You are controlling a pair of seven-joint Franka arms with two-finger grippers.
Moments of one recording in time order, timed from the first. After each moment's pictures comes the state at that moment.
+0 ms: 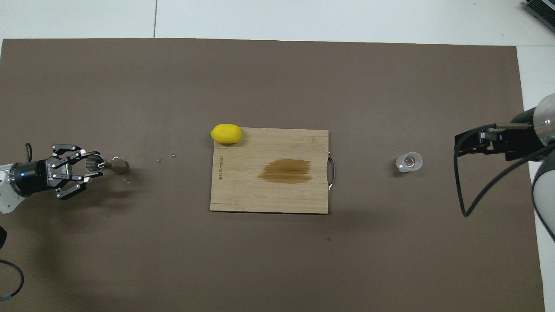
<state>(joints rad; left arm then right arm) 0.48 0.43 -0.06 -2.02 -1.25 1.42 2.43 0.04 -0.03 0.03 -1.63 -0.02 1.54 0.17</state>
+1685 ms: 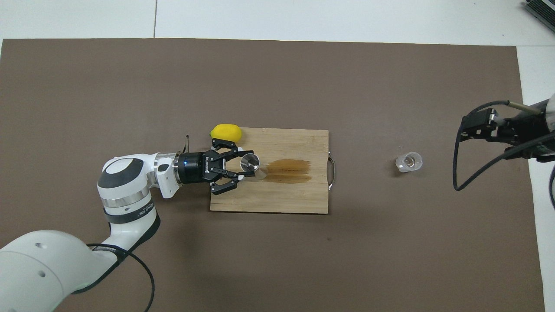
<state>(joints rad) -0.33 0.36 -0.06 -2.17 -1.96 1.80 2.36 0.00 -0.03 0.03 -1.64 0.05 1.60 0.63</state>
